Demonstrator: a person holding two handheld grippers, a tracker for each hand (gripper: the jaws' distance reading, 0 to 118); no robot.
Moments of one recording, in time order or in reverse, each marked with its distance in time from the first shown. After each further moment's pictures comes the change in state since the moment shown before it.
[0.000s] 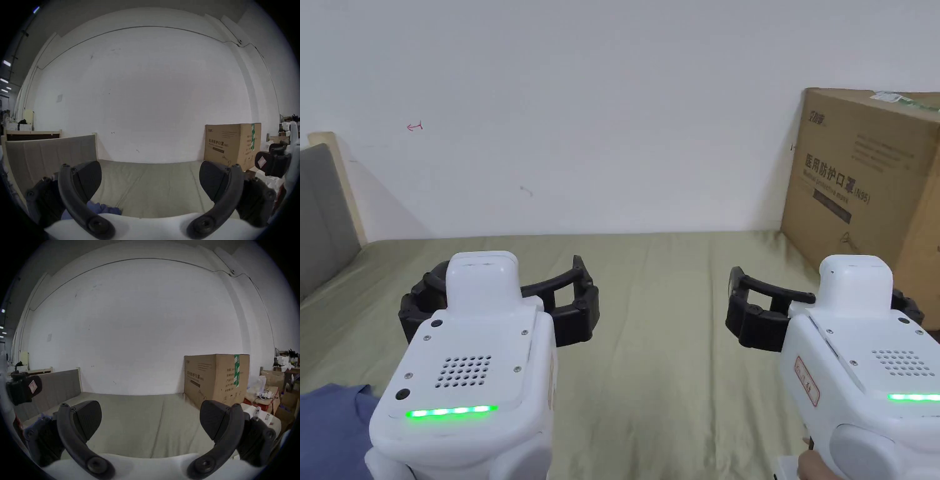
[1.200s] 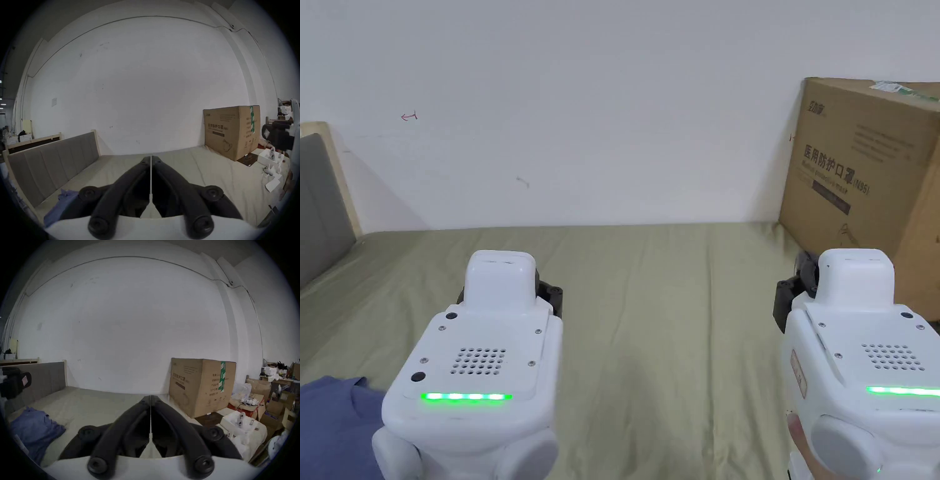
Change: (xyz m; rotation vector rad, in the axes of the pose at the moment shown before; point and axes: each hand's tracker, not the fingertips) left arm 0.005 -0.009 -0.007 -0.115 -0.019 -0.101; right arm -0.005 -0.003 -0.003 -0.021 -0.123 0.082
